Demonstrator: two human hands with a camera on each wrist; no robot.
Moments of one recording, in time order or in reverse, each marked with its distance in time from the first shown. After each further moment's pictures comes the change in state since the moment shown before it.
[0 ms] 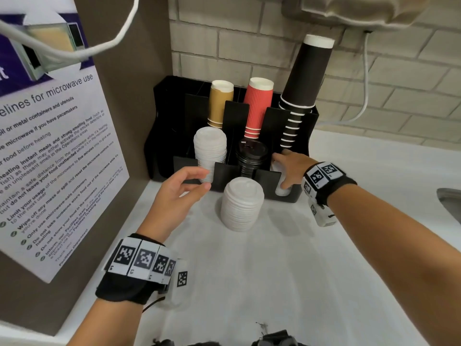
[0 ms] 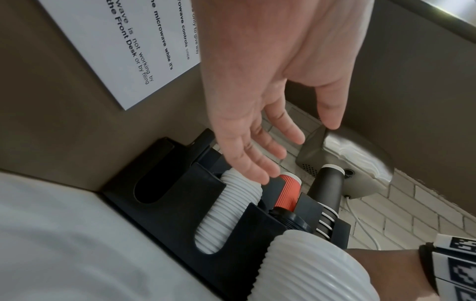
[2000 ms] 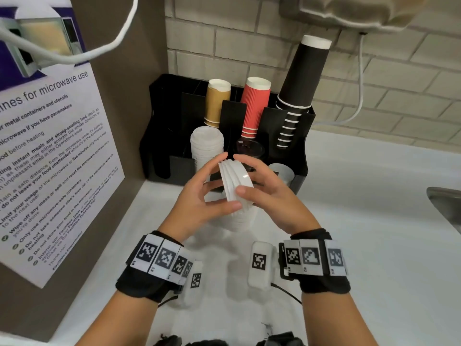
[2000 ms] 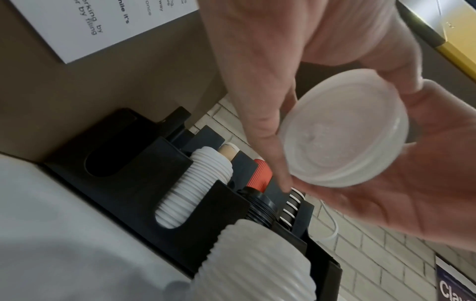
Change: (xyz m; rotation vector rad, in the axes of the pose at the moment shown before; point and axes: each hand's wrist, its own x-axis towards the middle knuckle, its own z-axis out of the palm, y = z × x) left_hand -0.002 0.008 0.028 -0.178 -0.260 0.089; right_hand -0.115 -0.113 0.006 1.389 0.205 -0.301
